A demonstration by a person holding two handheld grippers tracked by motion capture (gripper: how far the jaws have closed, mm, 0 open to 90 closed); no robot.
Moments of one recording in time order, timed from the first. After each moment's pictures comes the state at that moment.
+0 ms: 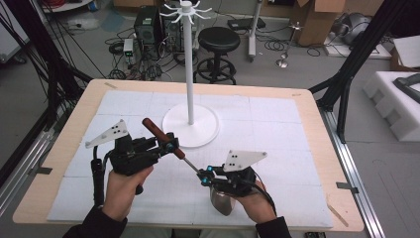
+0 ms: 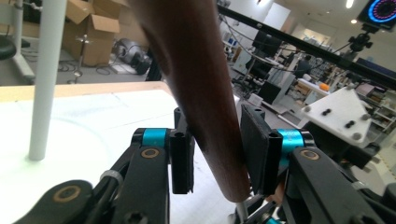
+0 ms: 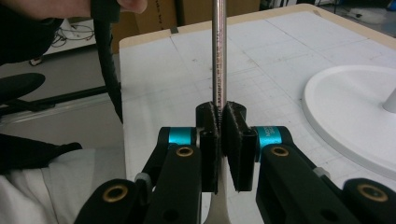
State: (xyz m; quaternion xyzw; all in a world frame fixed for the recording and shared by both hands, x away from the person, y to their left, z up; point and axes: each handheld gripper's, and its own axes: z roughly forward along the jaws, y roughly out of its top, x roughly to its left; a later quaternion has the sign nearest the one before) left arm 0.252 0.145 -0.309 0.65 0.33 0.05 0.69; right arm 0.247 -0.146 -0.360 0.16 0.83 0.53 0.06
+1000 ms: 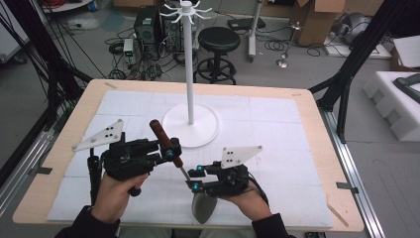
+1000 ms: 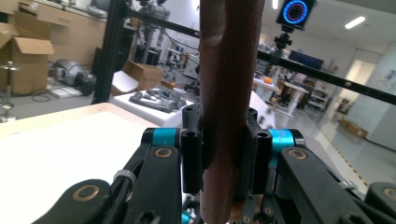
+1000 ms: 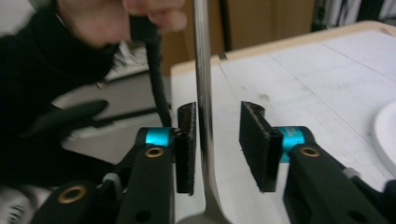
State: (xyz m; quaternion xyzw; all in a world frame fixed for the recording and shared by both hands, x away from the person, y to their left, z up) left arm 0.240 0.143 -0.287 0.66 0.21 0.01 0.72; right arm 0.255 -0.135 -0.355 0.11 0.79 0.60 -0.05
